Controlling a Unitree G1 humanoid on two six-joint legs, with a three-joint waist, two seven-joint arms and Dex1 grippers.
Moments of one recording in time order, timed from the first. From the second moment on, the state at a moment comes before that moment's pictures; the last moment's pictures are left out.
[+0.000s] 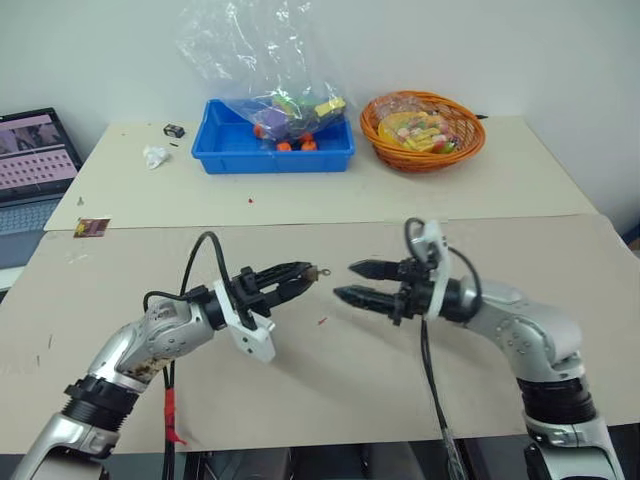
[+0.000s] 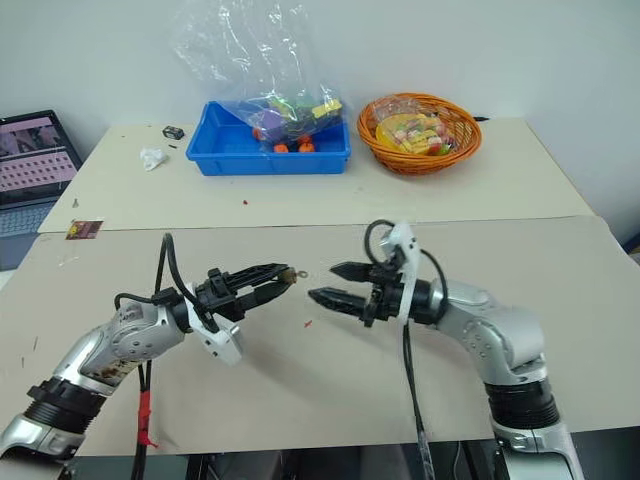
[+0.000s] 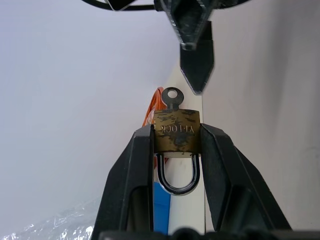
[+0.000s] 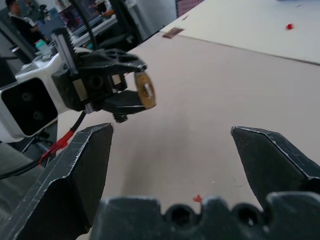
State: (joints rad) left arm -0.30 0.73 -0.23 -0.03 0.43 -0.79 -0.30; right arm -0.39 -0.50 0.04 -0.32 0.76 0.85 0.81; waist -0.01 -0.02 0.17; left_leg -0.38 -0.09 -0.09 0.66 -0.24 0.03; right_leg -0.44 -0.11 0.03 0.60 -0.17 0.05
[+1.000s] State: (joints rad) left arm -0.25 0.68 -0.21 -0.14 0.47 -0.78 -0.37; right arm -0.39 -0.52 0.02 -0.36 0.85 0.89 0.80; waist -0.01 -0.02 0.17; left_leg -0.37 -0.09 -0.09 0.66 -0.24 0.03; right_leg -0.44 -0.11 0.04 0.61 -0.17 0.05
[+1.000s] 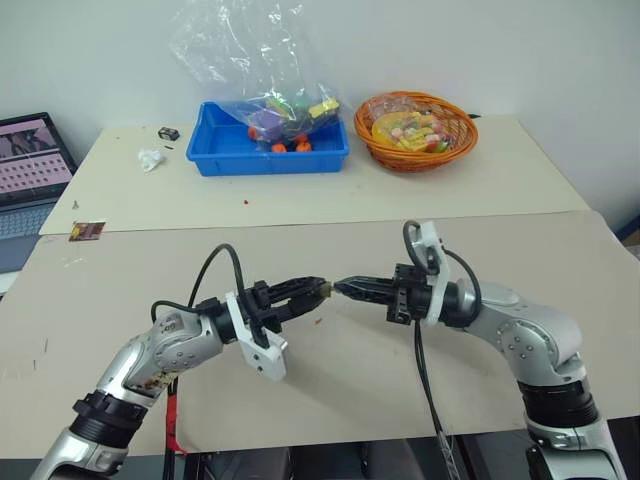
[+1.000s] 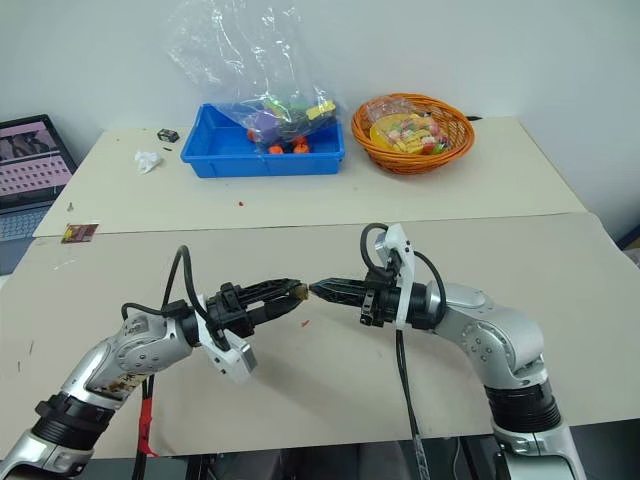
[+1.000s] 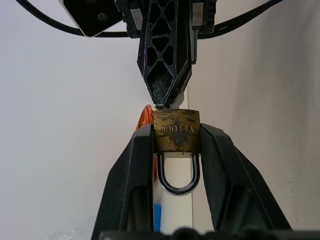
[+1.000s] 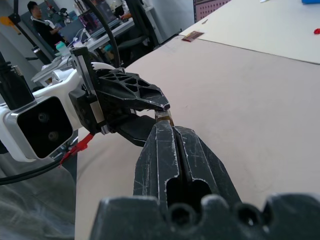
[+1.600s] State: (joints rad) left arm -0.31 0.65 -0.16 -0.08 0.80 -0.98 -0.13; right arm -0.45 -0.53 -0.08 -0.30 1.13 1.23 0.67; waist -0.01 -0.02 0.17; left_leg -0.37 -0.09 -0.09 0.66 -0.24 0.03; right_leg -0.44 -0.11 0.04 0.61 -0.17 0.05
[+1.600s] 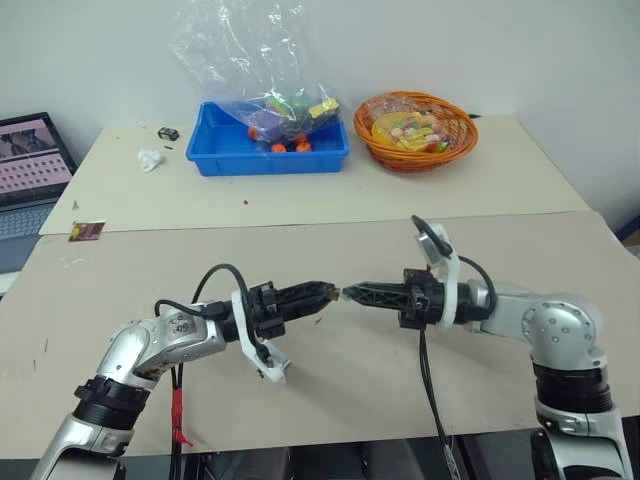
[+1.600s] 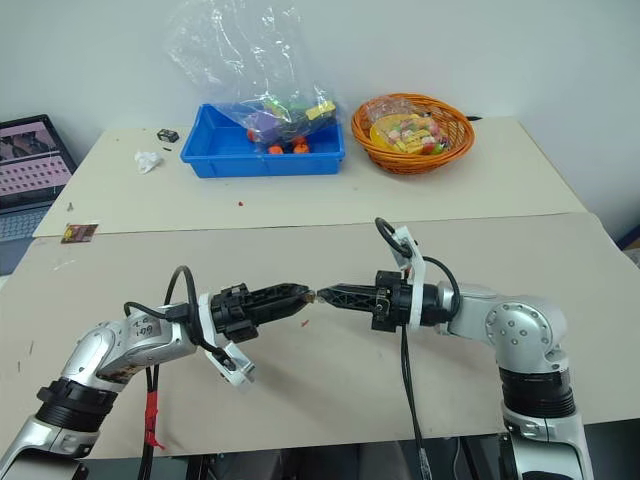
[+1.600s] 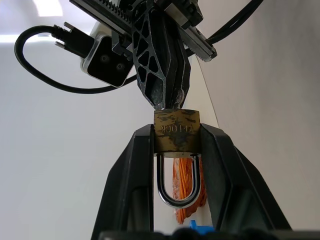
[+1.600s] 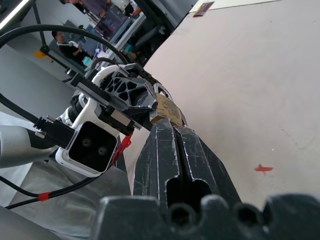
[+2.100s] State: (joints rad) left arm -0.29 0.64 -0.26 -0.06 0.52 -0.87 -0.32; right arm -0.45 -0.62 0.09 -0.40 0.85 0.97 0.84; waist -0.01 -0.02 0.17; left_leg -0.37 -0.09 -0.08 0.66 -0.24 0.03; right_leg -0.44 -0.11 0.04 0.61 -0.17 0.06
